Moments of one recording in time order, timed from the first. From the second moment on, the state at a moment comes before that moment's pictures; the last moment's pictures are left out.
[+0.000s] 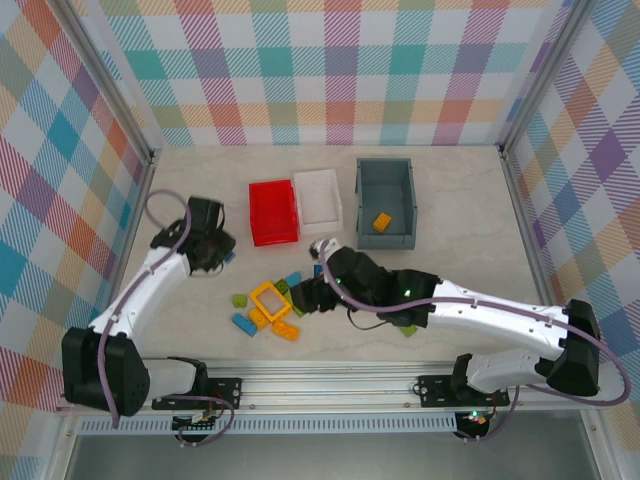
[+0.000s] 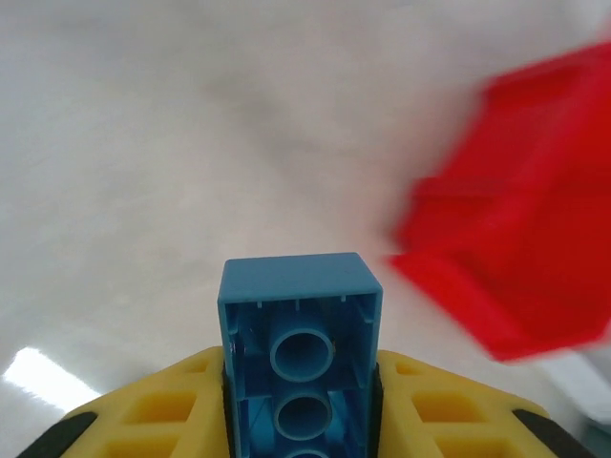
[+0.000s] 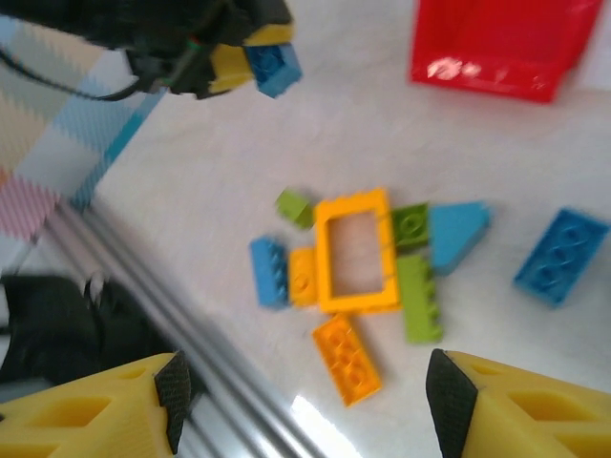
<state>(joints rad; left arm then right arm) -0.22 1.29 1.02 -0.75 -0.11 -1.03 1.17 1.25 1.08 -0.45 0.12 0.63</state>
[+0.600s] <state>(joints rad) -0.35 1.99 1.65 -0.81 -0.10 -0.68 0.99 1.31 1.16 -0.47 0.16 0.78</state>
